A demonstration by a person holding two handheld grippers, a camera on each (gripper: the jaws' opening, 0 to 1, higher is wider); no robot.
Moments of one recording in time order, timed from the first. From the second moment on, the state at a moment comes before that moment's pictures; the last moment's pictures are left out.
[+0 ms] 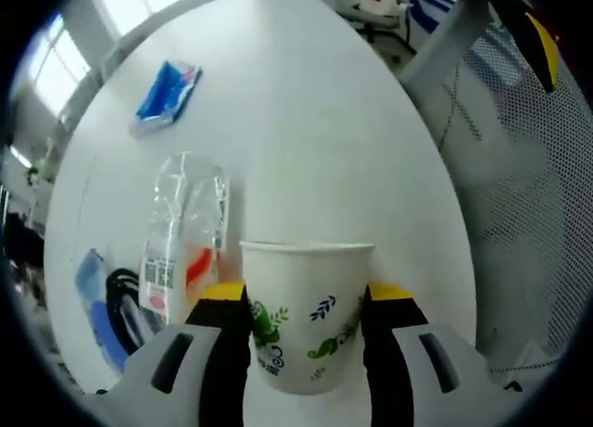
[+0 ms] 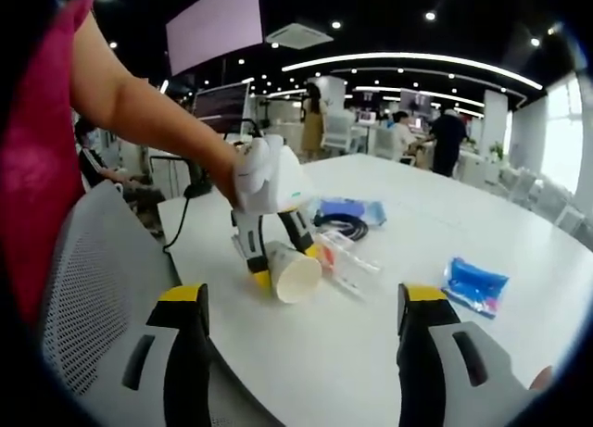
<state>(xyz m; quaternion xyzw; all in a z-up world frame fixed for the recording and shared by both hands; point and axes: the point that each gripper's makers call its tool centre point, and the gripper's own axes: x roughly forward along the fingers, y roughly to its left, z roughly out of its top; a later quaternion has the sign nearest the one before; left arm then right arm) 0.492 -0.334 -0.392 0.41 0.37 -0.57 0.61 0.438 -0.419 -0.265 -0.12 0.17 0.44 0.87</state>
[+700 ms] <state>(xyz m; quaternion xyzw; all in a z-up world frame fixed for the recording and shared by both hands) 0.486 -0.325 -0.375 0.34 0.34 -0.54 0.69 0.435 -0.417 -0.273 -0.13 0.18 0.45 0.86</state>
